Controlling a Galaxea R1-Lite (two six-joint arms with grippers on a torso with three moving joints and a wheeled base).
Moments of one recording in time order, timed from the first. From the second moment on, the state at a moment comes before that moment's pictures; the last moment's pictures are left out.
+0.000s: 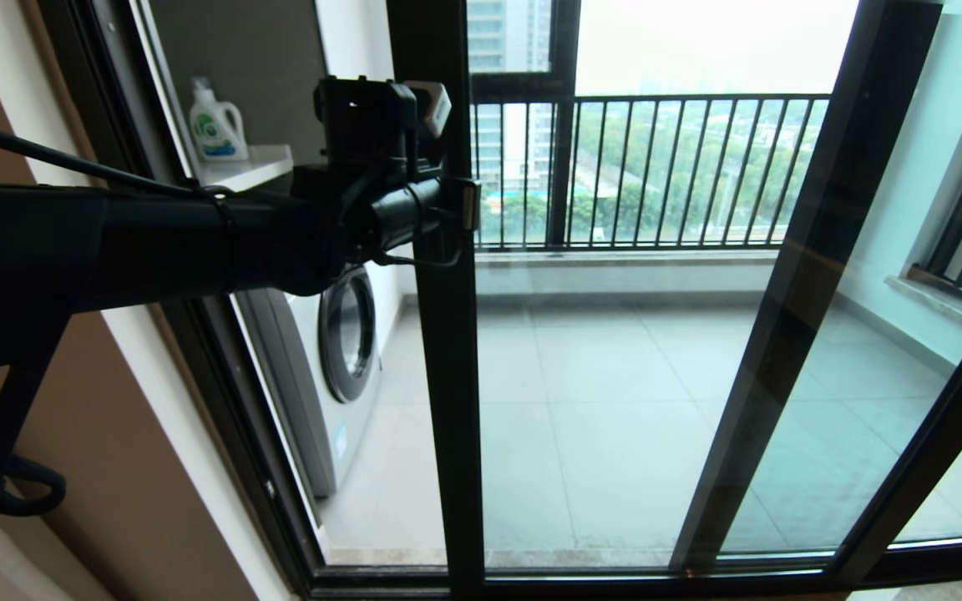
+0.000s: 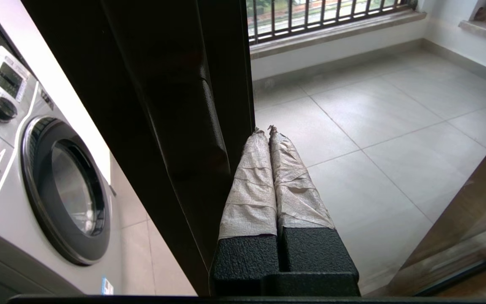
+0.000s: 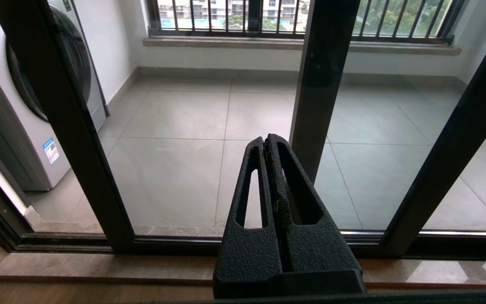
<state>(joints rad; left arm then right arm) -0.52 2.09 -1.82 -0.22 0.17 0.04 0.00 0.00 0.00 -0.03 0.04 -0.07</state>
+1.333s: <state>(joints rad) -0.46 2.01 -1.71 -0.22 0.28 0.04 0.00 0.00 0.00 -0.03 0.04 -0.07</state>
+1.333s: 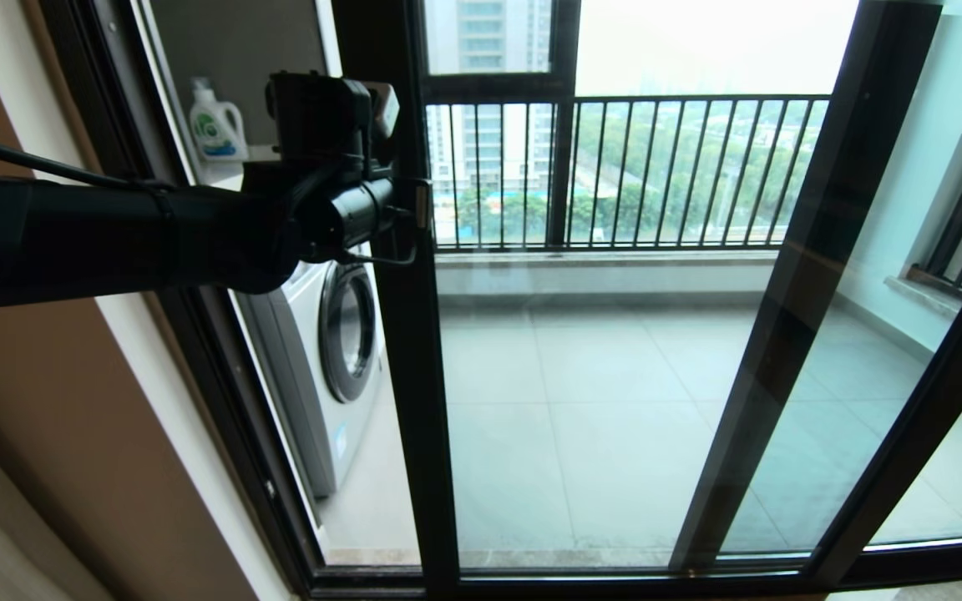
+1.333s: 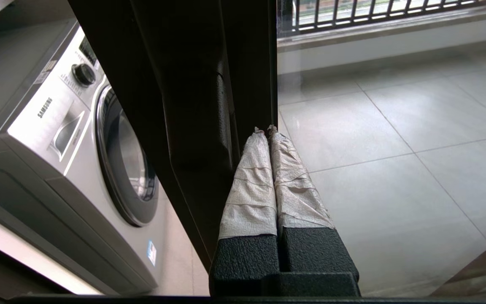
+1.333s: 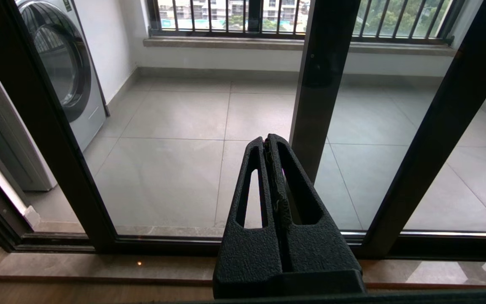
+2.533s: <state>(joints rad) -0.30 1.91 -1.57 -0.25 0.28 0.03 0.00 0.00 0.00 -0.03 0.04 -0.07</state>
